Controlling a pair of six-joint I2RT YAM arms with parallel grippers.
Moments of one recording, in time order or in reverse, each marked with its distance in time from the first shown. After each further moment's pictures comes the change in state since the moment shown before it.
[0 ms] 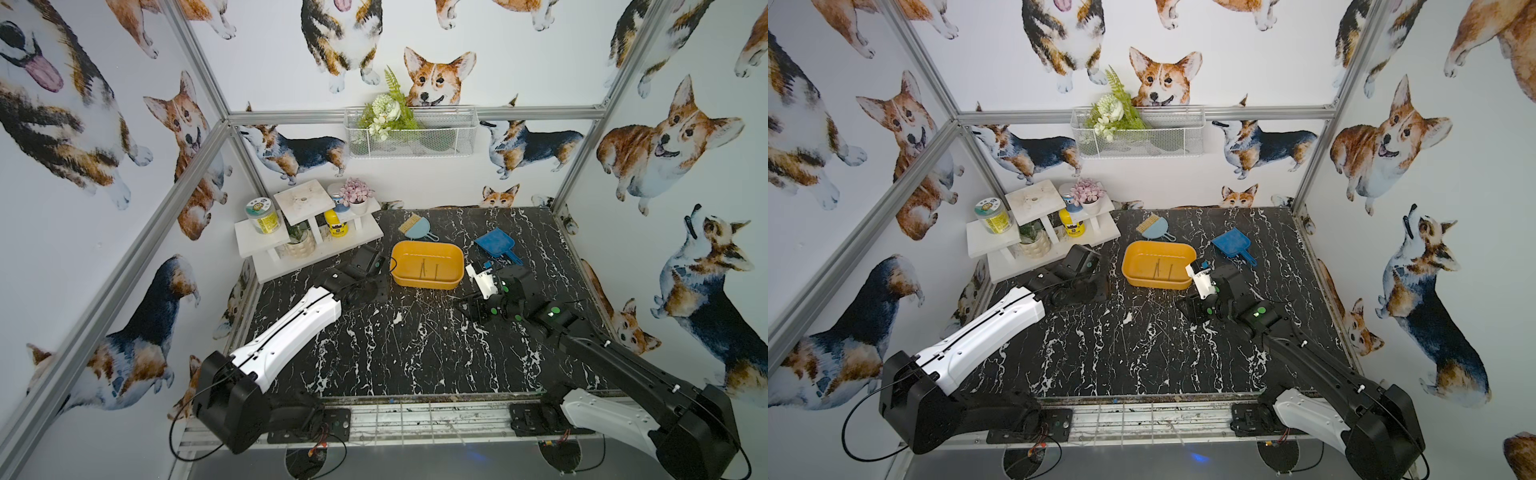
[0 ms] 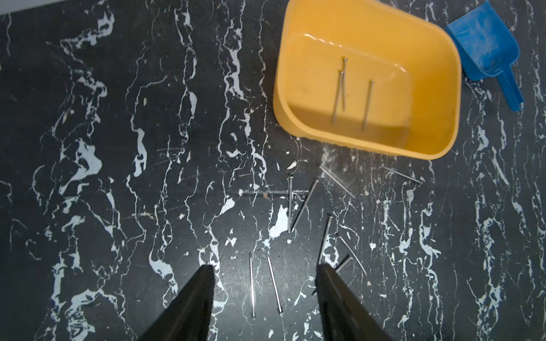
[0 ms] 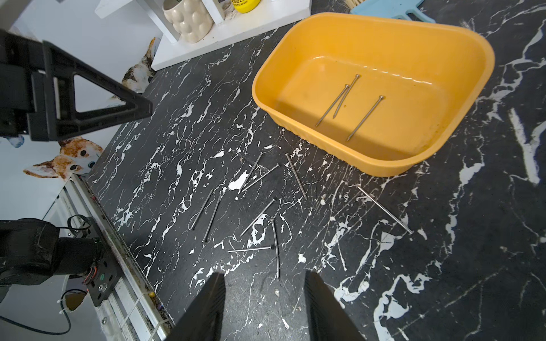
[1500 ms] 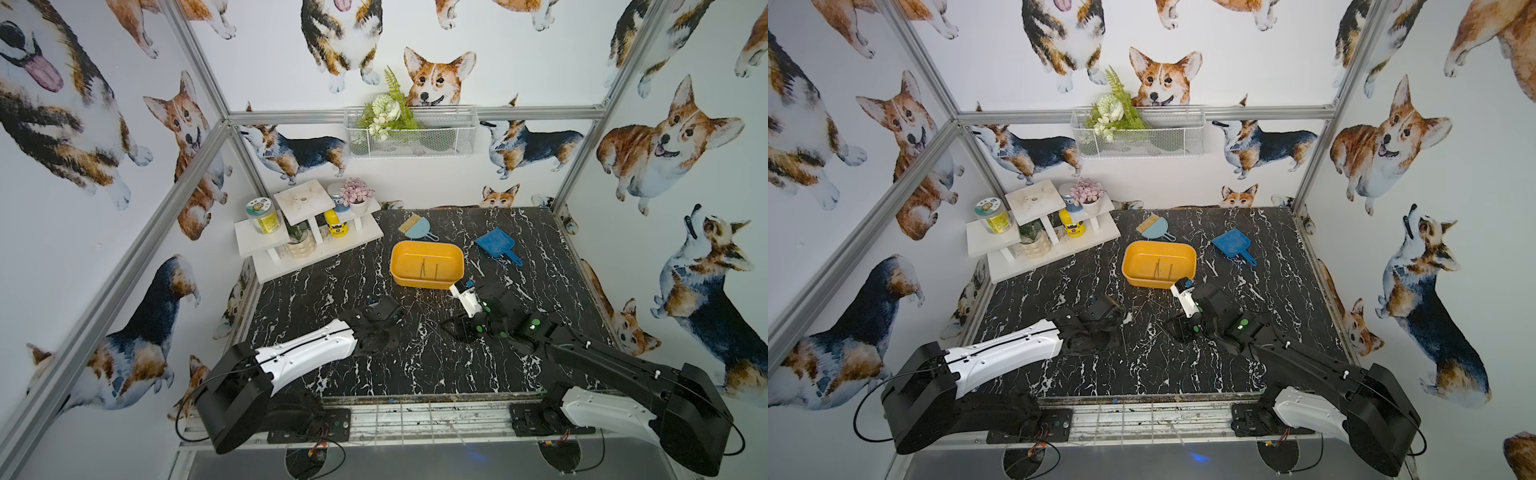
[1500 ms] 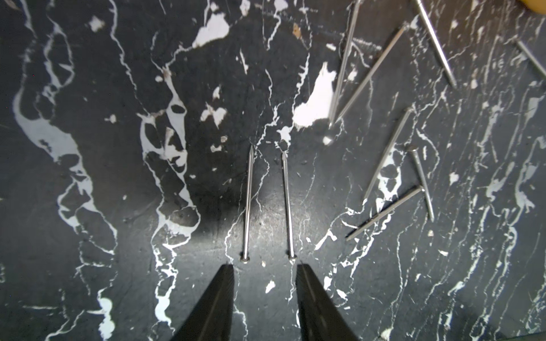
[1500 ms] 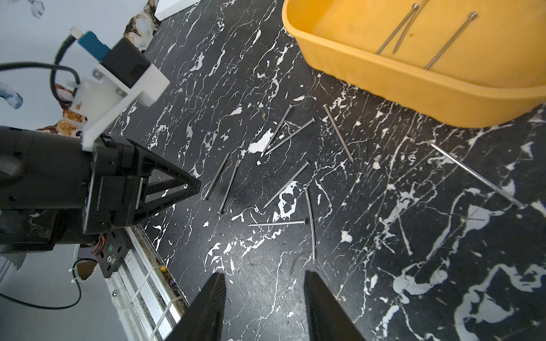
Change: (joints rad) left arm -0.261 0.024 -0.341 0.158 0.032 -0.386; right arm 0.181 0.048 -0.108 0.109 0.053 0.107
